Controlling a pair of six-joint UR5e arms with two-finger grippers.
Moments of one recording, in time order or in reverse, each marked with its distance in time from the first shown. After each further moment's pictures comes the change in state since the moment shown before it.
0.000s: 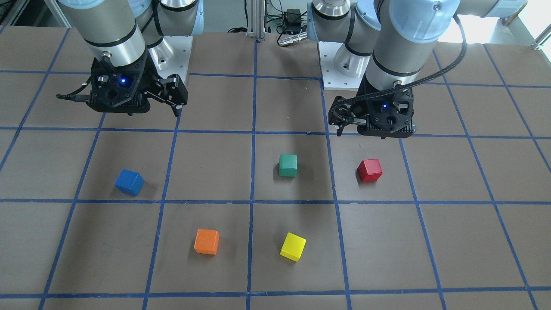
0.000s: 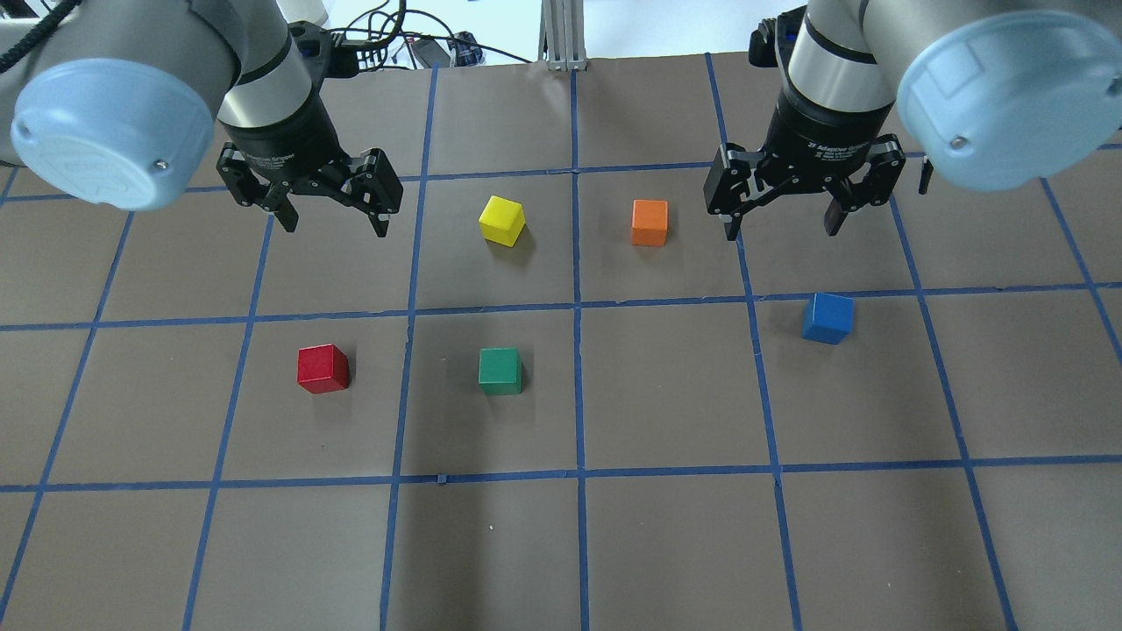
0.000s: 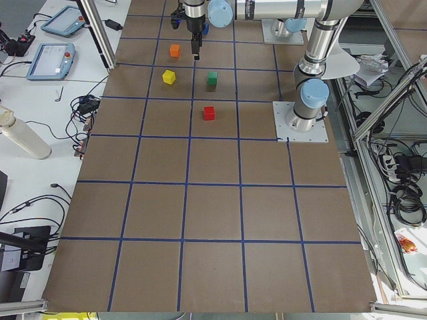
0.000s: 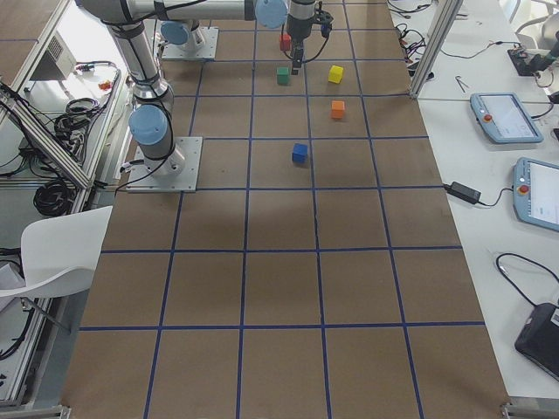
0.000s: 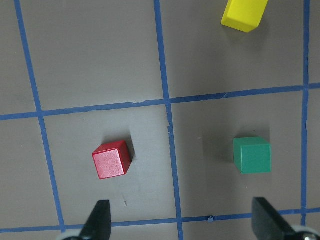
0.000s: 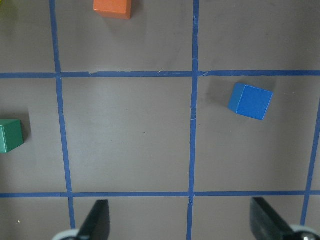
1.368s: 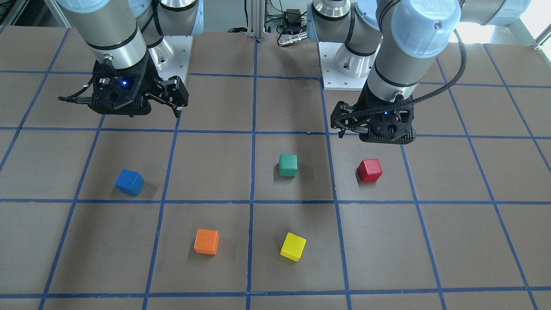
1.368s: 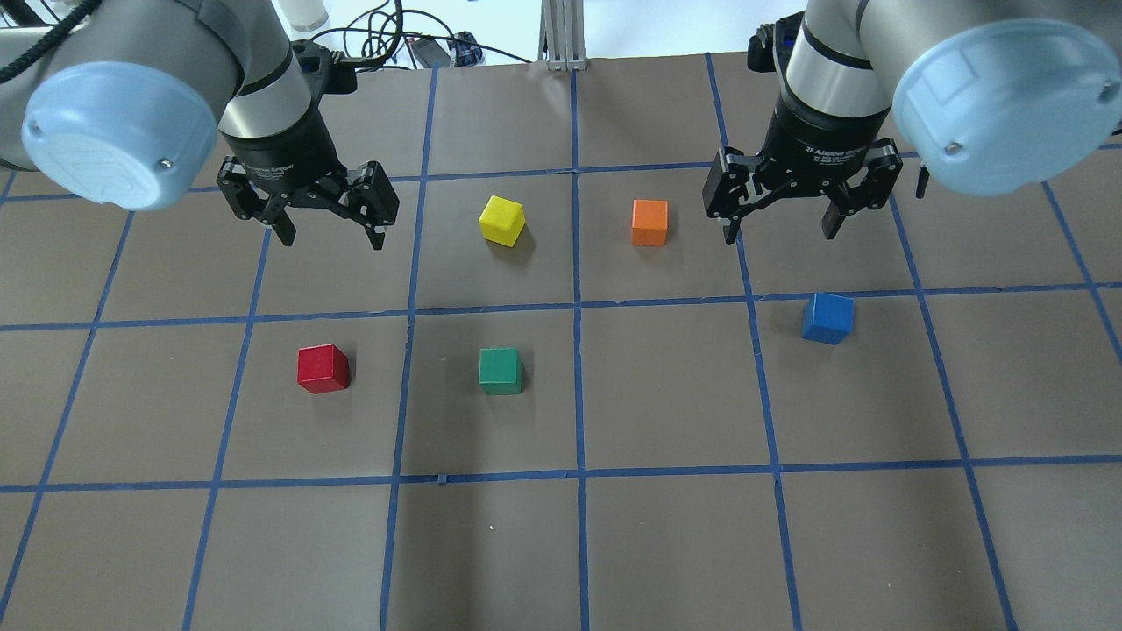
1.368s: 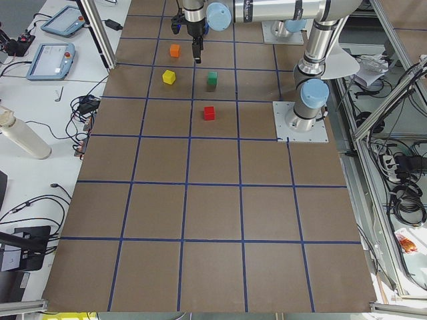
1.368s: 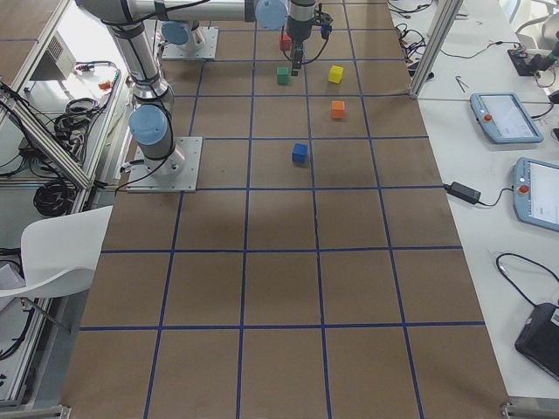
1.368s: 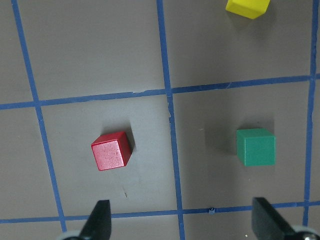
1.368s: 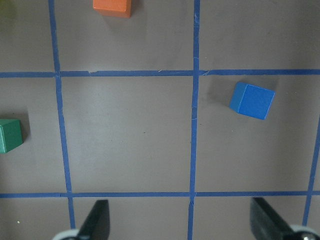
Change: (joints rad) left arm 0.037 -0.018 -0.023 -0.018 0.002 0.000; right arm 0.000 0.001 0.011 -0.007 0.005 0.002
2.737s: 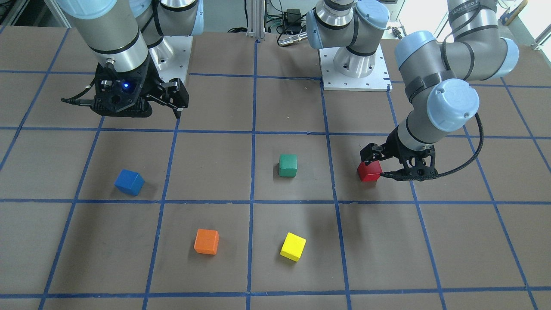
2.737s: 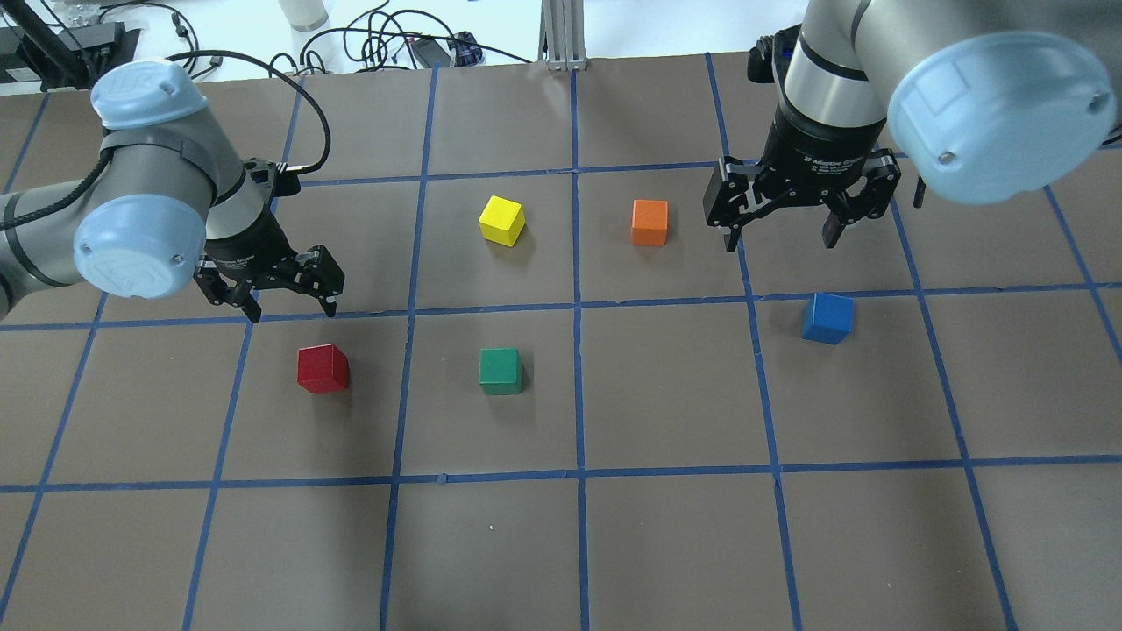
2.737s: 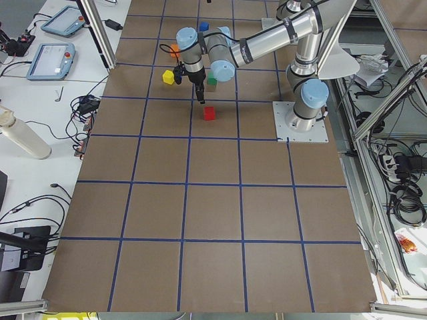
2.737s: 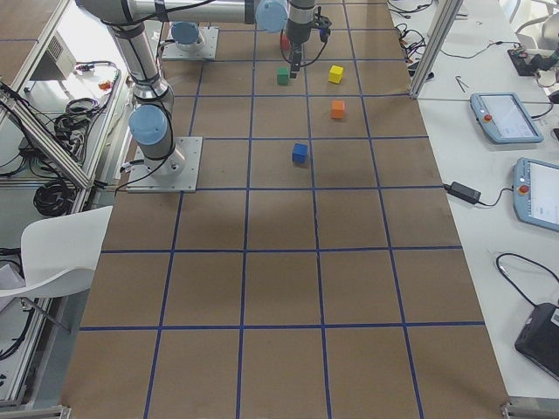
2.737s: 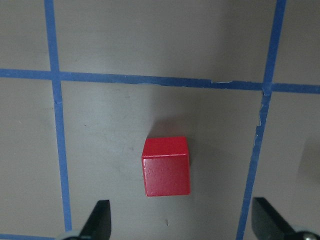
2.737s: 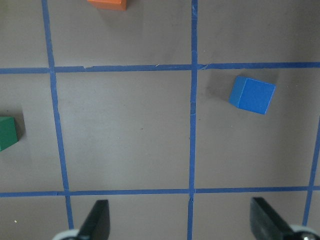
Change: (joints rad) left arm 0.189 -0.077 -0.261 0.250 -0.002 0.077; right arm 0.000 0.000 0.017 -0.001 -0.006 0.010
